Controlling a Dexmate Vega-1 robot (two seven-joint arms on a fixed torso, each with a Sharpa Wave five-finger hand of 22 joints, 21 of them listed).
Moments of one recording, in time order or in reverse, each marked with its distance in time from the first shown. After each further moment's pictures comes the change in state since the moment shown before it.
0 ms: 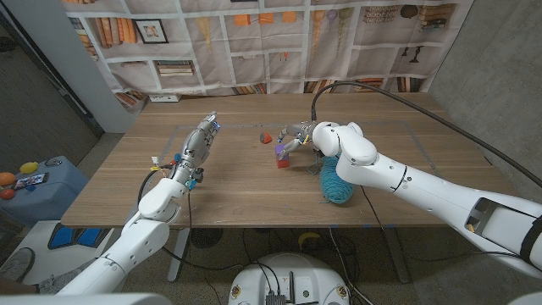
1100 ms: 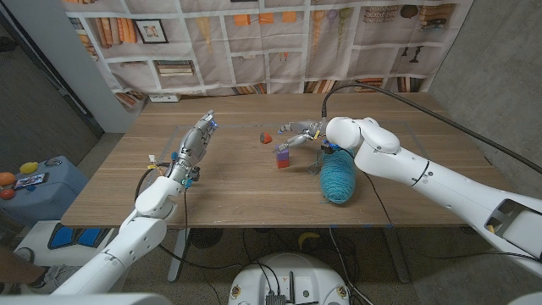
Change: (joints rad) left arm -0.042 0.005 0.000 0.088 0.004 -0.038 -0.064; left_hand -0.009 0.009 0.008 -0.008 0.000 0.005 -0.006 0.000 0.000 0.005 0.005 0.000 0.000 0.000 0.000 0.000 0.000 0.000 0.000 0.000 0.000; right arm -0.059 -0.084 0.157 -0.015 0.262 0.188 -0.062; right_hand -0.248 -0.022 -0.105 0.088 0.093 -0.252 0.083 -0.134 -0.006 -0.137 0.036 0.012 0.009 -0.151 0.044 -0.035 0.018 -0.175 0.011 -0.008 0.000
